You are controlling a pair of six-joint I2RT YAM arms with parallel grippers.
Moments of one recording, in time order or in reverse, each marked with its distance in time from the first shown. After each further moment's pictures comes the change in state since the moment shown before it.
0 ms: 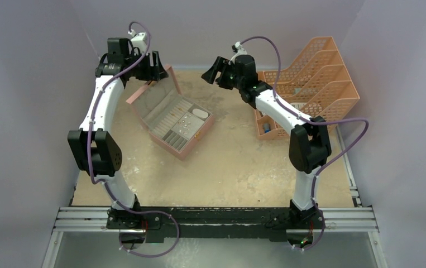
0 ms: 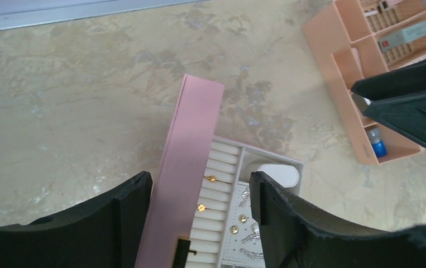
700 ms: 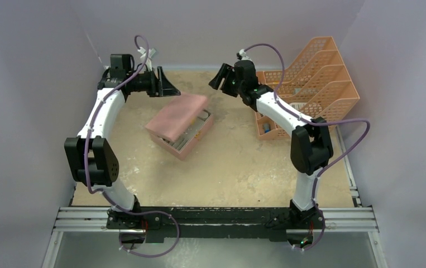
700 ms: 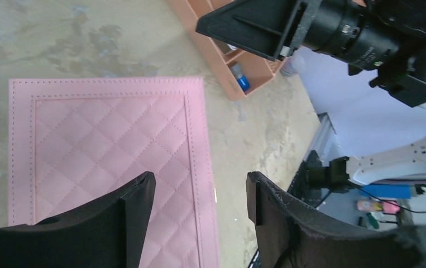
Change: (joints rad) left arm 0.000 -0.116 -0.252 0.065 0.494 -0.105; right arm -0.001 -0.016 -0.044 -0.095 0.118 0.031
